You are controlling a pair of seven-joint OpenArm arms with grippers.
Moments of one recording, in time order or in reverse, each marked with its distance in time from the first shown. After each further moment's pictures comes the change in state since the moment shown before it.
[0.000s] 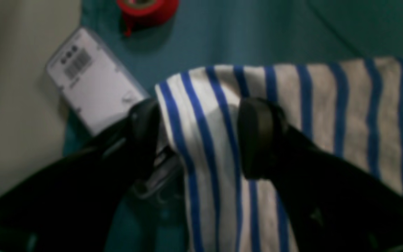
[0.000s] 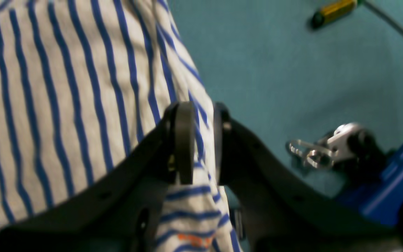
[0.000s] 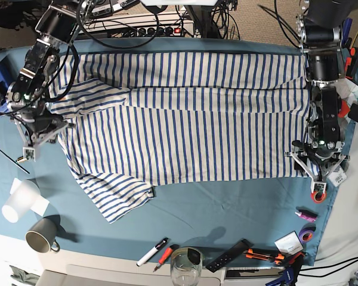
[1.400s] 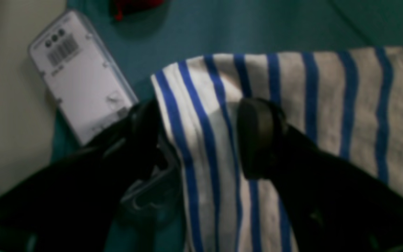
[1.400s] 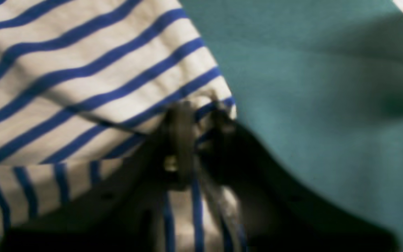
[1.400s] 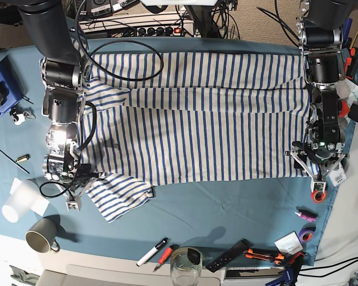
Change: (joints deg) left arm -0.3 0.0 0.0 -0.5 0.0 0.0 1.9; right arm 32.2 0.3 -20.2 -54.4 -15.7 -5.6 18.1
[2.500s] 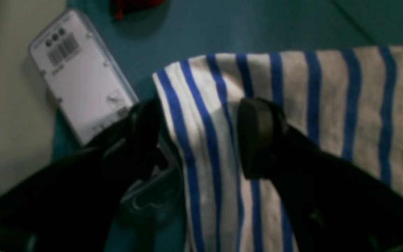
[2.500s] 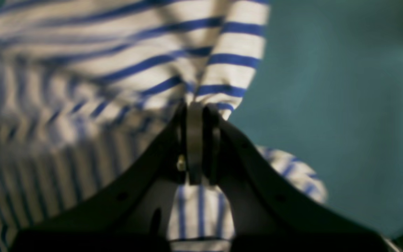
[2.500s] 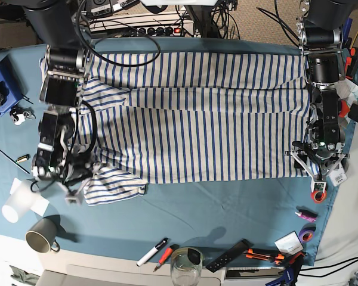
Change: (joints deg) left arm 0.0 0.0 0.0 0.0 0.0 0.0 0.0; right arm -8.6 0.0 0.0 28.9 19.3 4.5 -34.3
